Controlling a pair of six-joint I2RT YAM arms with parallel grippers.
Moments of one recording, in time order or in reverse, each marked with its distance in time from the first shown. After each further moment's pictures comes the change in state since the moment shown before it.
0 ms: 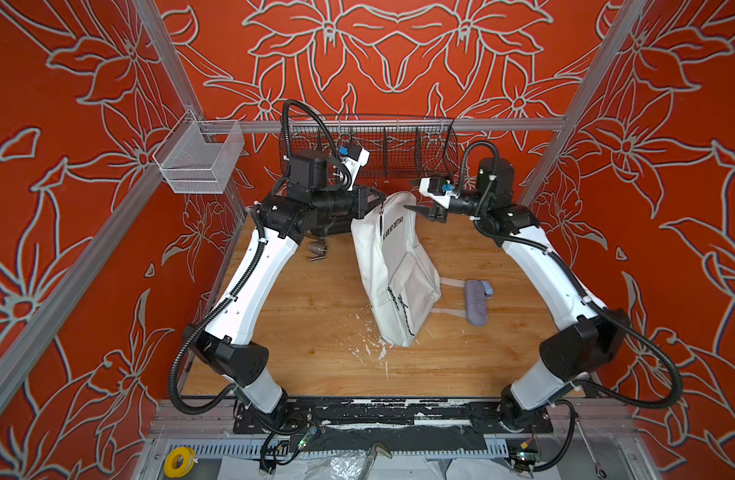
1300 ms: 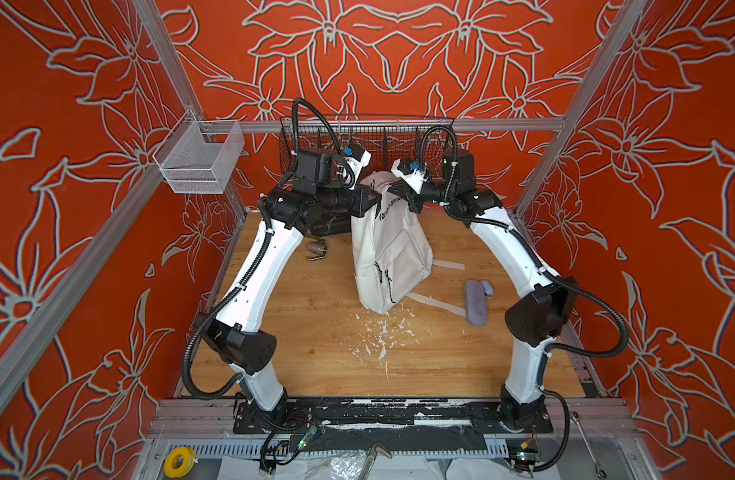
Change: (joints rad) left arm 0.016 0.070 0.061 -0.089 -0.094 0.099; right arm 0.037 0.253 0.296 -0.055 0.262 0.449
